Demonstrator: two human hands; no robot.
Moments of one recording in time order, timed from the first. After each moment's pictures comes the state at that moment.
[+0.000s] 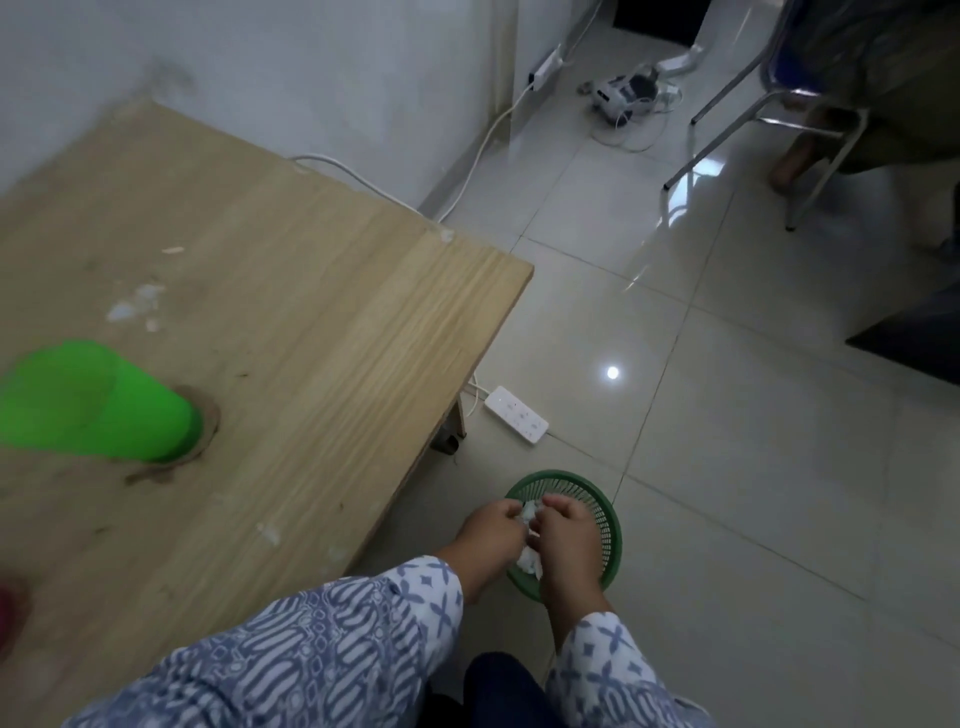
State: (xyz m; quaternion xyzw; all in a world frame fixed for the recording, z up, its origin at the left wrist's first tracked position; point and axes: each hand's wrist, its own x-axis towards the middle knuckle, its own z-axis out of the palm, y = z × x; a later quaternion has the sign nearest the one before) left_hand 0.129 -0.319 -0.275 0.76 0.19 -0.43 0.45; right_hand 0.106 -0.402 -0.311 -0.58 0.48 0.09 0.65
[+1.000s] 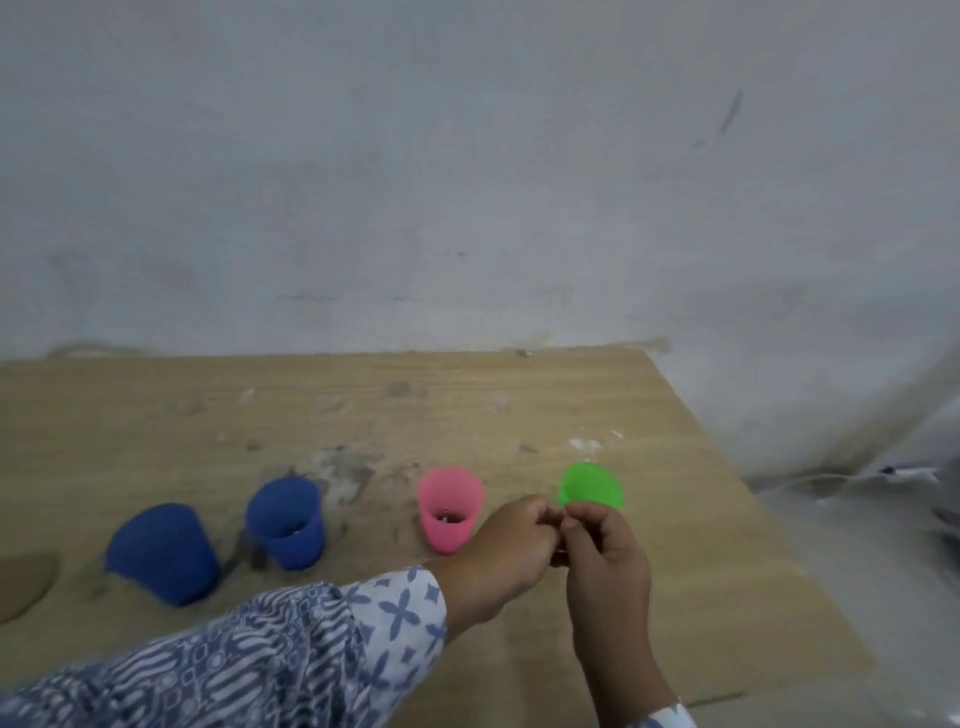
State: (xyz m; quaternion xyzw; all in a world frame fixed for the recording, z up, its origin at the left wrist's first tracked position) left_hand 0.037 -0.080 -0.012 0.68 0.28 0.04 0.68; right_hand 0.084 -0.158 -0.034 -0.73 -0.13 0.10 0.67
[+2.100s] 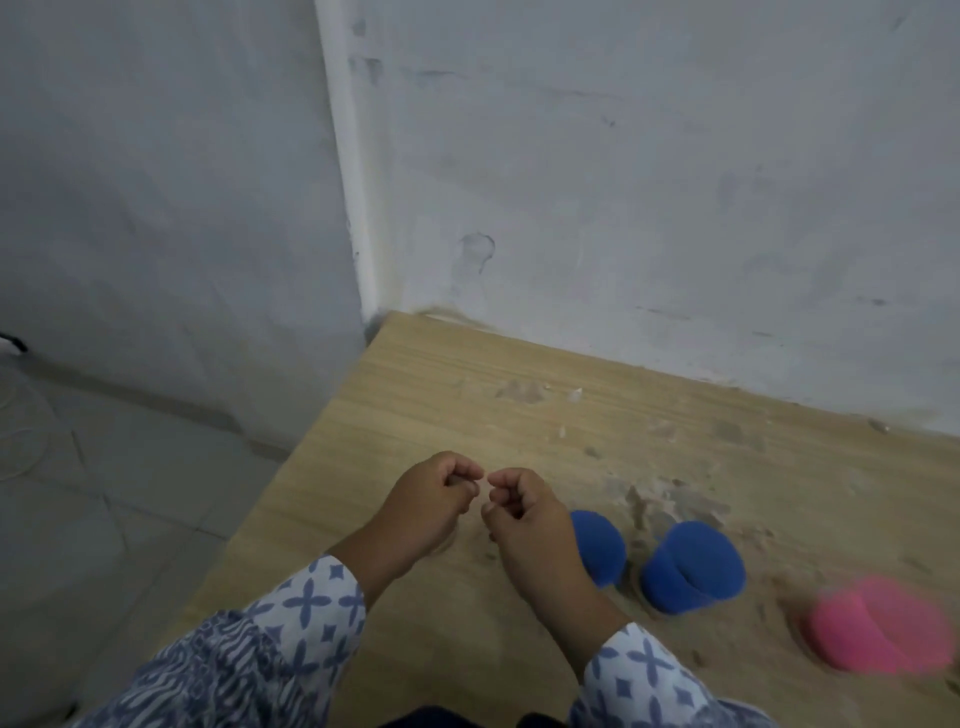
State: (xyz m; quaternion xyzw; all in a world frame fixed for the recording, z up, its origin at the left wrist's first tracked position) left_hand -0.338 0.212 -0.049 0.65 0.51 0.22 0.51; right_hand -0.225 0.143 -0.050 -0.69 -0.46 0.35 0.44
